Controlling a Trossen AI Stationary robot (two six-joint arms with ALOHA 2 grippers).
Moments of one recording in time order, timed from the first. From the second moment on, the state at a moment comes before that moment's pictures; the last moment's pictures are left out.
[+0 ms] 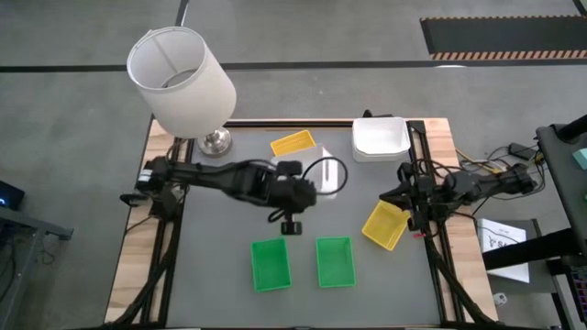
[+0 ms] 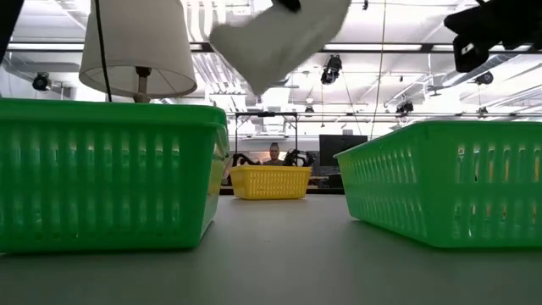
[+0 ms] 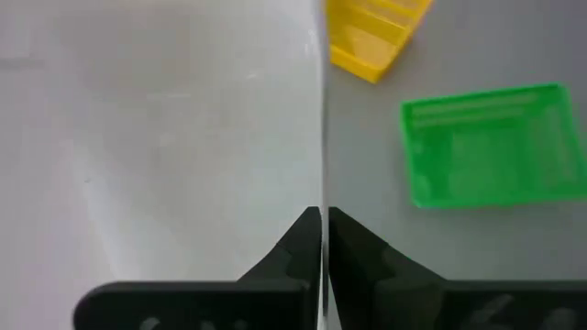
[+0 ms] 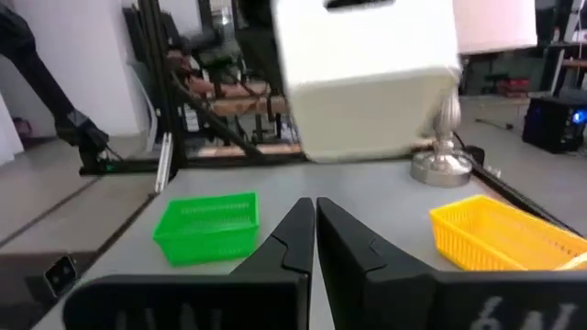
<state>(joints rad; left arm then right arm) -0.17 1.84 1.98 -1.05 -0.29 -0.04 0.25 0.17 0.26 -0.10 0.18 0.05</state>
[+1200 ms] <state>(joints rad) -0.06 1.84 1.22 0.04 -0.19 -0.05 0.25 0.14 0.25 -0.09 0.18 0.11</state>
